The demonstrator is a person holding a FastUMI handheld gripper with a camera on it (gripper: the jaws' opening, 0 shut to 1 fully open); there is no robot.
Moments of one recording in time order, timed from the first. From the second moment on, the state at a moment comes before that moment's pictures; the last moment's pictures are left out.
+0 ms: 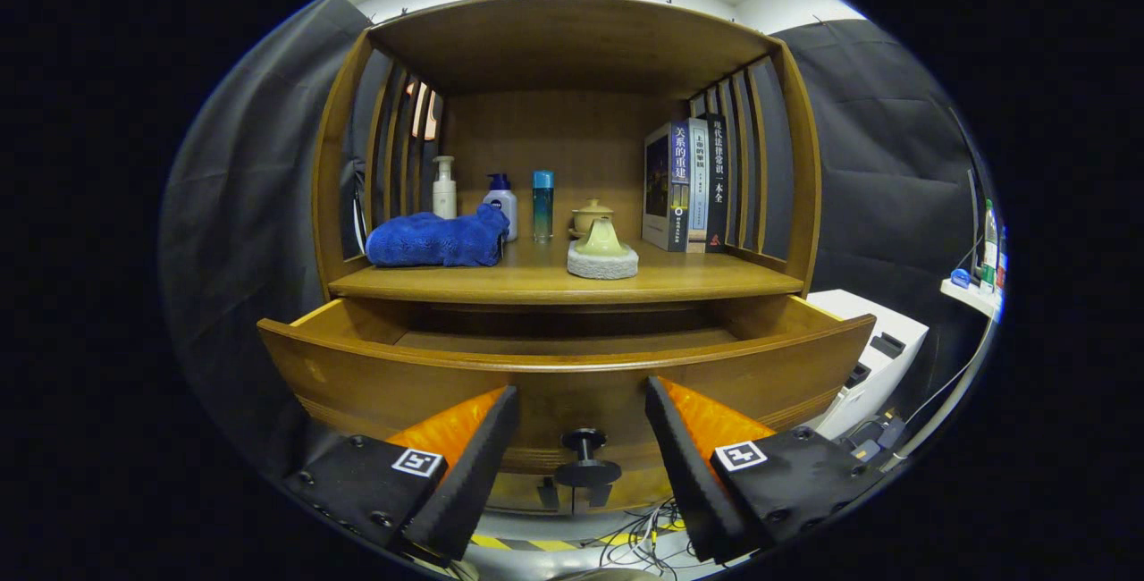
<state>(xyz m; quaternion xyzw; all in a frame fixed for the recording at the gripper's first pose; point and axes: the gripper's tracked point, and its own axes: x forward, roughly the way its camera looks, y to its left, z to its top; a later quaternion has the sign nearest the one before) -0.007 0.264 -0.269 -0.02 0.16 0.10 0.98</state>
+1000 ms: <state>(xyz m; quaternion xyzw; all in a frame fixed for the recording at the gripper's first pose) 0.052 0.280 -0.273 -0.03 0.15 0.09 0.98</state>
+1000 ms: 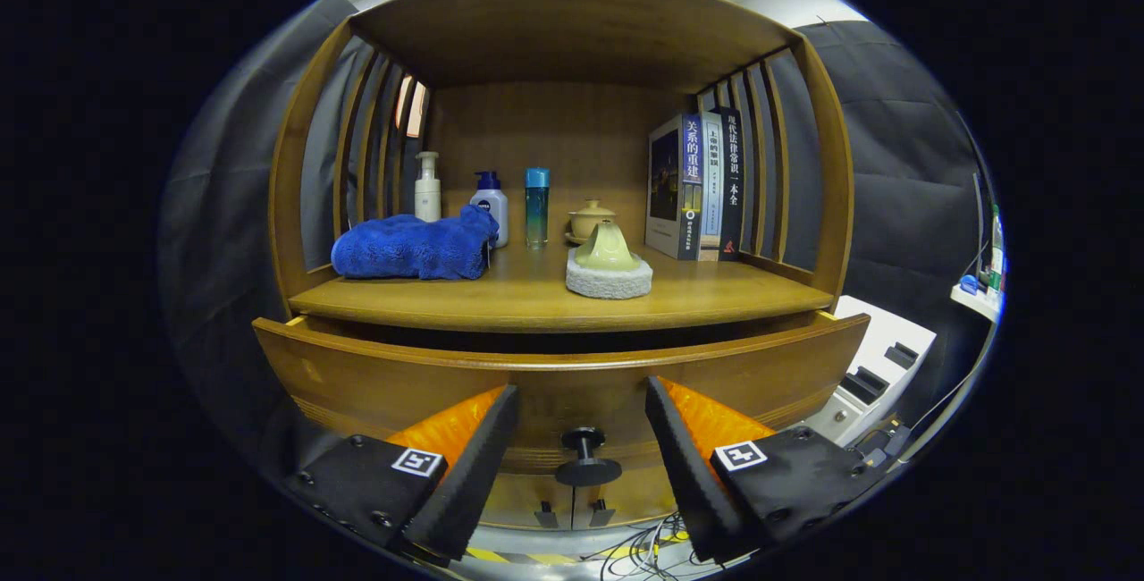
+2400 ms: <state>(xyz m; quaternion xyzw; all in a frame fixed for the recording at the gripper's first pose) 0.063 0.304 -0.058 -0.02 0.03 0.12 0.99</state>
